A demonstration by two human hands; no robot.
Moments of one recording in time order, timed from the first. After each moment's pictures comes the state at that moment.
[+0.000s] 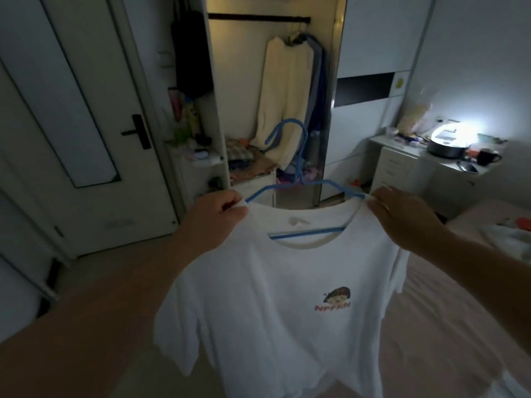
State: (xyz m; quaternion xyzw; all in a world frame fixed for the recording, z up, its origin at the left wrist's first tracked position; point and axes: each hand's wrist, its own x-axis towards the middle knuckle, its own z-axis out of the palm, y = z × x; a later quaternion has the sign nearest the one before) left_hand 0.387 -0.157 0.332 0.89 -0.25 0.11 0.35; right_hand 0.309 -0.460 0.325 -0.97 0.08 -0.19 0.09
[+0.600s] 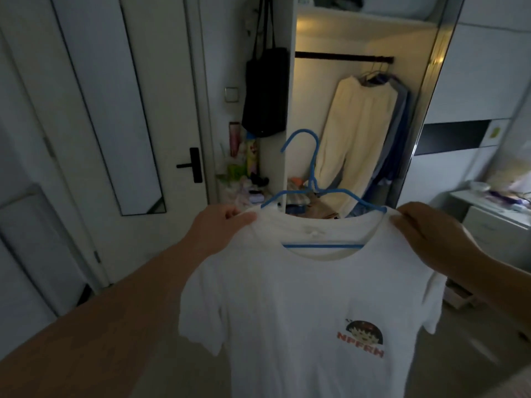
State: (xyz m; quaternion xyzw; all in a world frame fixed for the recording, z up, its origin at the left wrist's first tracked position) left_hand 0.697 -0.022 0.347 0.91 -0.11 0.12 0.38; right_hand 0.614 -0.350 0.364 -0.96 0.02 -0.24 0.12
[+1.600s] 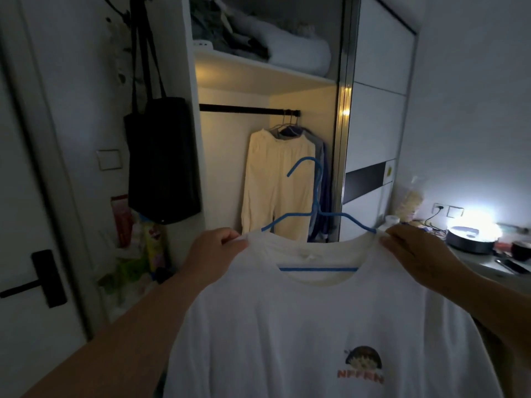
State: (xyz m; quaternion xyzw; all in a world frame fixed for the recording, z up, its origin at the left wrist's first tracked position) left_hand 1.103 -0.201 0.395 0.84 -0.30 0.08 0.44; right_hand 0.904 -0.474 0.415 -0.94 0.16 -0.28 0.10
